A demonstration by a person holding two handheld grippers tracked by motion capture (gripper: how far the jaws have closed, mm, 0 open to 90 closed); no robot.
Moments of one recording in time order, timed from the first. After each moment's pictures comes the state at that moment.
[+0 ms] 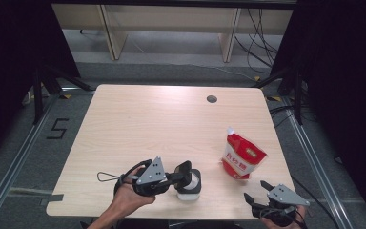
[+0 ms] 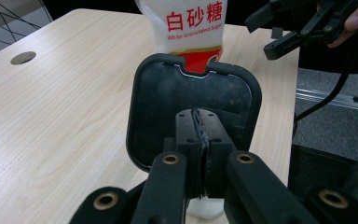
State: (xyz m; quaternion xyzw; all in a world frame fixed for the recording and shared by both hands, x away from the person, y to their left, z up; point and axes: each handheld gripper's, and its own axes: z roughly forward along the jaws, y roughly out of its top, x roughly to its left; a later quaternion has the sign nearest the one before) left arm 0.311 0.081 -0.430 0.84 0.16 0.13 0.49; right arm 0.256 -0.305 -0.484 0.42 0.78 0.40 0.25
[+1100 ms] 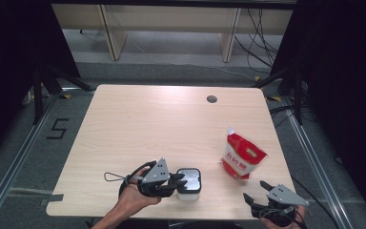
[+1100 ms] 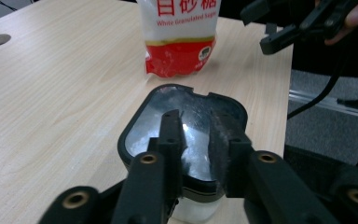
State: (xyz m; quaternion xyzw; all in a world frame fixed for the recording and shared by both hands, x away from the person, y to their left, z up) left arm 0.316 0.075 -0.443 0.84 0.18 0.09 0.51; right arm 0.256 -0.304 -0.484 0.42 0.78 0.40 0.25
